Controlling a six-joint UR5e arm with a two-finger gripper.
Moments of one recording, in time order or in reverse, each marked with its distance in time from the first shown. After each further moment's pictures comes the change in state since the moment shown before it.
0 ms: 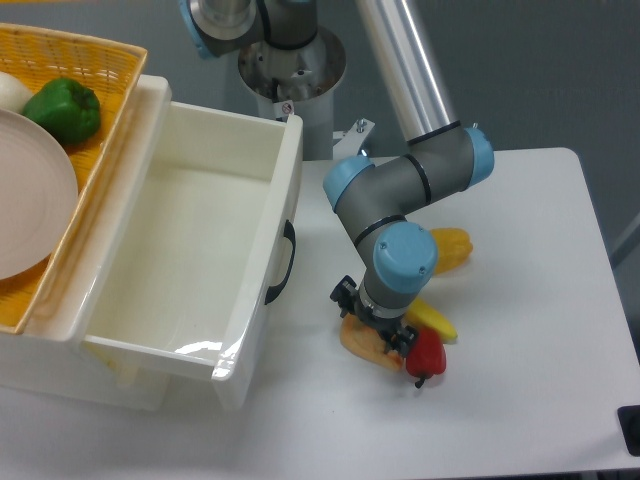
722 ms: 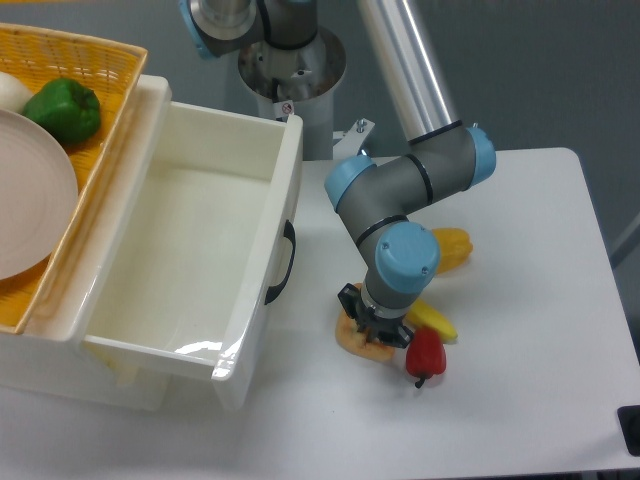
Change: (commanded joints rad) arm 0.003 0.009 0.015 -0.009 -0.003 -0.005
